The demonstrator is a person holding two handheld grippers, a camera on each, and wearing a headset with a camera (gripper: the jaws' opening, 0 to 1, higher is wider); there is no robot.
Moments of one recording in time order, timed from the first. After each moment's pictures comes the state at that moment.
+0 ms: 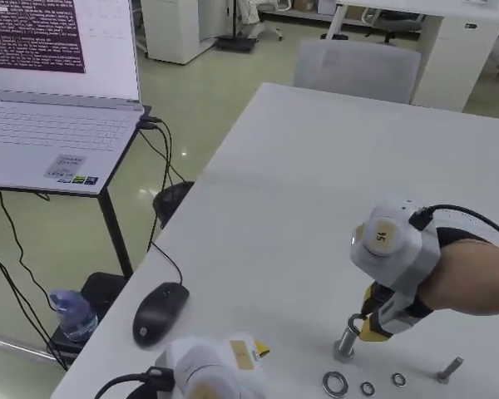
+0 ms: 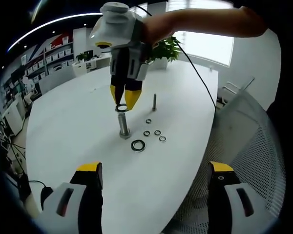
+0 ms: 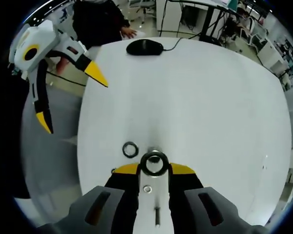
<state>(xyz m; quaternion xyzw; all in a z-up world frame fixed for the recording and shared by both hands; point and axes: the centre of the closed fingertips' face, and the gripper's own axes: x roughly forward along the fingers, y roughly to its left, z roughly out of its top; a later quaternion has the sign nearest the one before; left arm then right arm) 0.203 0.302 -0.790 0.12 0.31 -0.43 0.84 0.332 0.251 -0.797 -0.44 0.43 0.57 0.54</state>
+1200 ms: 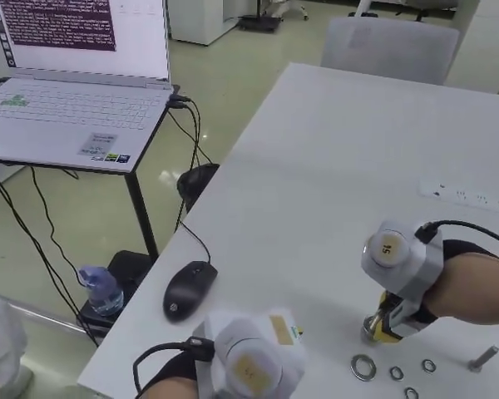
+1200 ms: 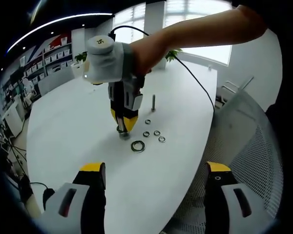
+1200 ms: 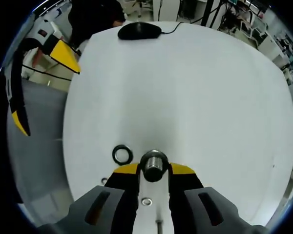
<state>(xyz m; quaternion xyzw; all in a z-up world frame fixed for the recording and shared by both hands) 0.203 0.302 -0.787 0.12 0.31 -0.43 0.84 0.334 0.254 -0.855 -0.45 0.46 0.55 0.53</state>
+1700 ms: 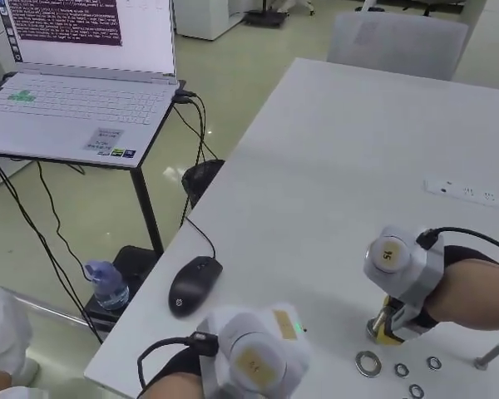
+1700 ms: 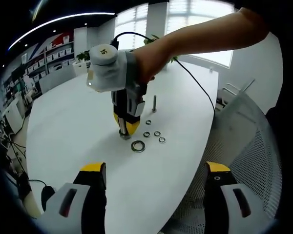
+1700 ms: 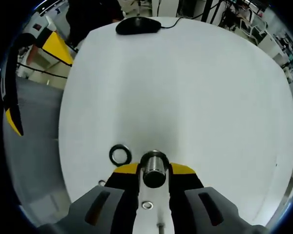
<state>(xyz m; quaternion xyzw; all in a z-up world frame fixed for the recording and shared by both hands) 0.203 0.303 -0.784 0.11 0.31 -0.43 0.84 0.331 0.253 -0.865 -0.45 0.46 0.55 0.53</state>
